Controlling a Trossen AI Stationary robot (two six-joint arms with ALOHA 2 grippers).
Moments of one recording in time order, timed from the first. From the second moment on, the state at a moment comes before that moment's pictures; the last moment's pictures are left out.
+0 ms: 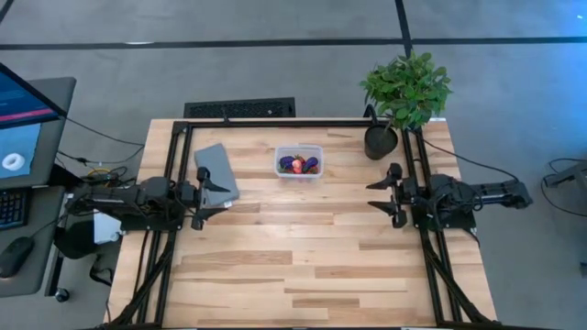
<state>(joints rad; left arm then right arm) -0.04 0.01 0.01 0.03 -0.01 0.09 0.08 0.01 0.01 0.01 0.07 0.02</state>
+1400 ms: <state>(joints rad) -0.05 0.00 0.02 0.14 0.08 0.34 0.16 0.04 0.01 0.03 0.02 0.04</state>
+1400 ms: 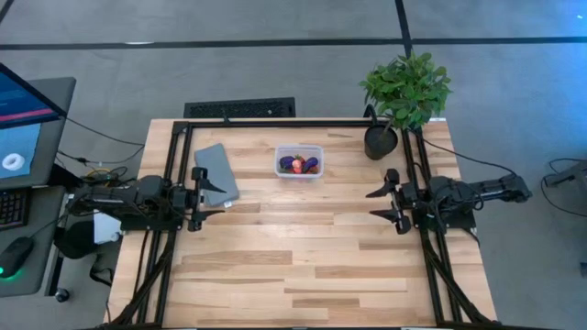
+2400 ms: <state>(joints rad) -0.05 0.00 0.03 0.02 0.07 0.22 0.16 0.04 0.01 0.01 0.03 -0.05</state>
